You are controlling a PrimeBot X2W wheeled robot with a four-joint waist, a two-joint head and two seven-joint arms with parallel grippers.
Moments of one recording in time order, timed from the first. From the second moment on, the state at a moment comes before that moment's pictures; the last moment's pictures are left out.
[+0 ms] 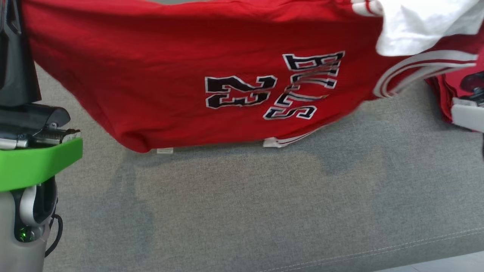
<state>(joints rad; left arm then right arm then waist) -0.45 0.42 -0.12 -0.36 -0.44 0.06 -0.10 -0.48 -0.34 -0.03 -0.35 0.26 0.13 -0.06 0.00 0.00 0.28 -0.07</state>
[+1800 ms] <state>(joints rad) -1.29 0.22 -0.27 0.89 -0.52 -0.13 -0.25 -1.37 -0.23 0.29 0.78 0.52 0.13 -0.26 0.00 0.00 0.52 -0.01</state>
